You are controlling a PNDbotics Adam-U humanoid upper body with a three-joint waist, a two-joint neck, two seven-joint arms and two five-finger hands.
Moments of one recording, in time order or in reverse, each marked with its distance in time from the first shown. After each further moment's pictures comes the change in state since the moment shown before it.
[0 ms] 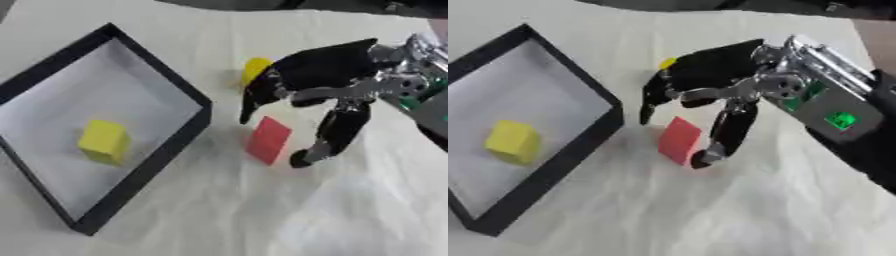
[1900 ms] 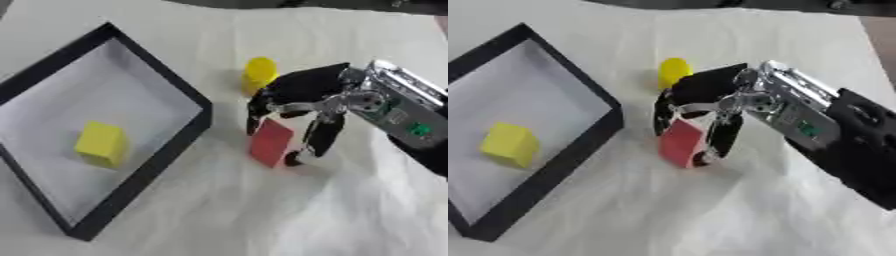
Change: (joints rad) left arm -0.003 -0.009 0.000 0.000 0.005 -0.007 -0.014; right arm 0.017 0.044 0.053 0.168 0.075 -0.015 -0.029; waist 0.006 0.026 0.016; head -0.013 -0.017
